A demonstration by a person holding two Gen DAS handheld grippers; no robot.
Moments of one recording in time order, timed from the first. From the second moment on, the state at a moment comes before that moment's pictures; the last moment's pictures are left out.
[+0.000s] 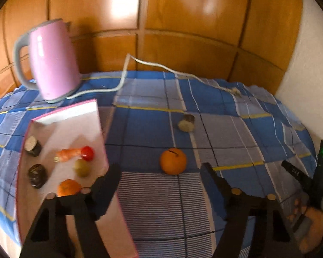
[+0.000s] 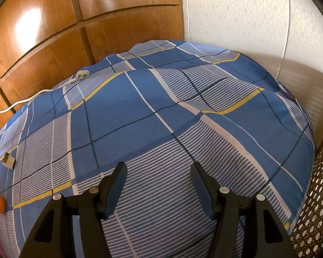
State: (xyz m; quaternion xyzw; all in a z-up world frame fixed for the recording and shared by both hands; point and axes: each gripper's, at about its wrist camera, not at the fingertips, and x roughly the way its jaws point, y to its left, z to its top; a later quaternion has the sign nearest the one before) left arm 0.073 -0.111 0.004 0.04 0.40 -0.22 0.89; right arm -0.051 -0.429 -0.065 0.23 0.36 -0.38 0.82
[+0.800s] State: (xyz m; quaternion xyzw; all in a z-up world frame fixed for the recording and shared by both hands) left arm 0.103 -0.154 -0.036 0.06 0.44 -0.23 0.87; right arm -0.048 -0.430 -0.067 0.22 0.36 -0.37 0.82
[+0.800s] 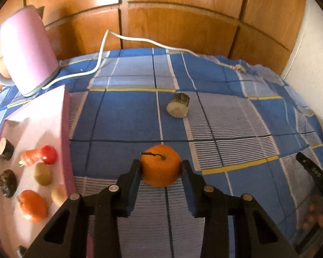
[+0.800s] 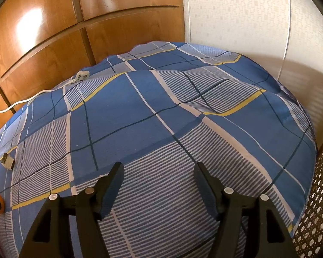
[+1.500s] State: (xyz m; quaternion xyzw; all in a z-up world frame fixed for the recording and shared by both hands) left arm 0.101 0.028 0.012 -0.09 0.38 -0.07 0.92; right arm -0.044 -0.423 -0.070 0.20 0.37 -0.38 0.83
